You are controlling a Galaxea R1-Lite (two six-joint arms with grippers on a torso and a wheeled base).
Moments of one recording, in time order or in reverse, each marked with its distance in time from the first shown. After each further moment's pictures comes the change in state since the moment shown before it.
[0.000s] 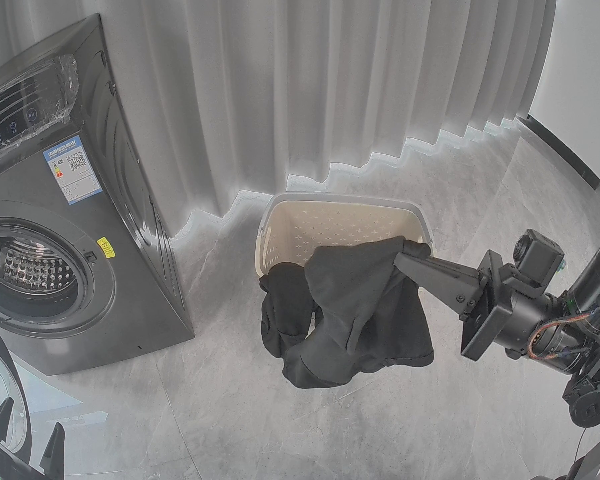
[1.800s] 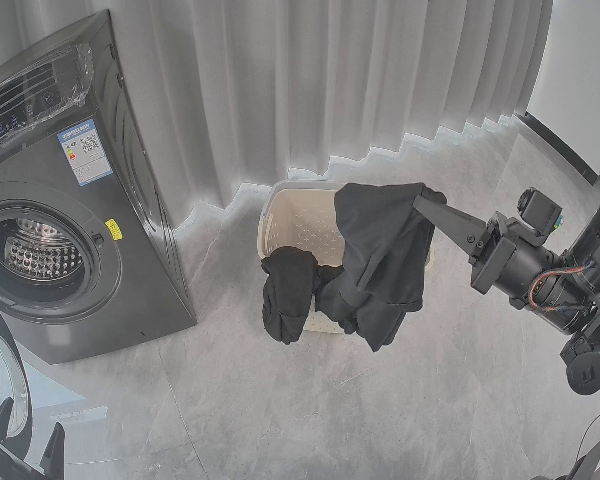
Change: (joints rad) left arm 0.000 0.000 0.000 0.000 0.000 0.000; right arm -0.148 0.042 -0.125 0.007 0.044 0.104
